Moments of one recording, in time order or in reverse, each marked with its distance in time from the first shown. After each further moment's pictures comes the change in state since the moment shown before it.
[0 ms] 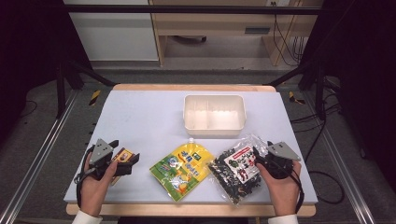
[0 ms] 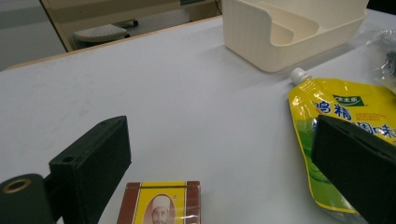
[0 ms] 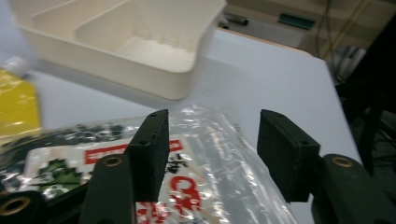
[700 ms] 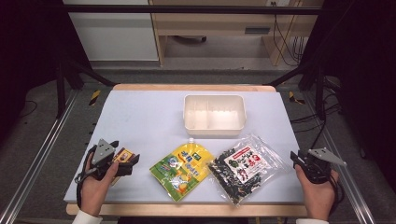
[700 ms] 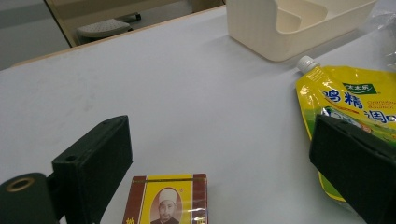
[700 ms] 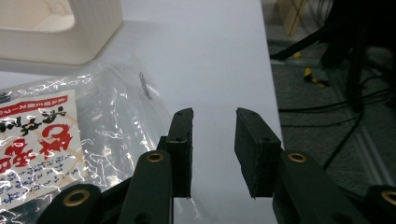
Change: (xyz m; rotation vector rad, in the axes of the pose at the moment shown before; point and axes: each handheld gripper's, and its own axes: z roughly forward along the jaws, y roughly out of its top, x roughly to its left) left arm 0.001 -0.001 0.003 0.030 0.015 0.023; right arm -0.096 -0.046 -0.018 0.084 -0.050 0.209
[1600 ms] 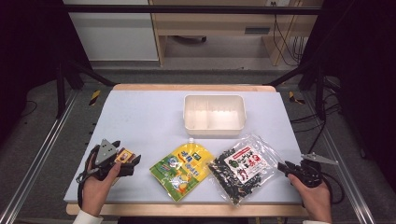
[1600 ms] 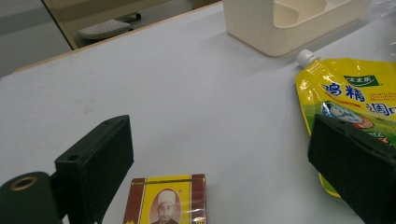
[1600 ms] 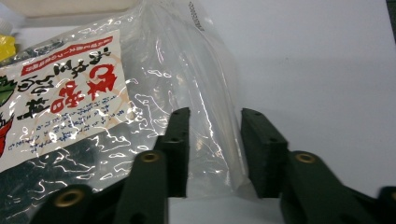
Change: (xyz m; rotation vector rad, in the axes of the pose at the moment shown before) left arm -0.005 0.003 0.001 0.014 0.008 0.045; right arm -0.003 -0.027 0.021 0.177 0.266 0.112
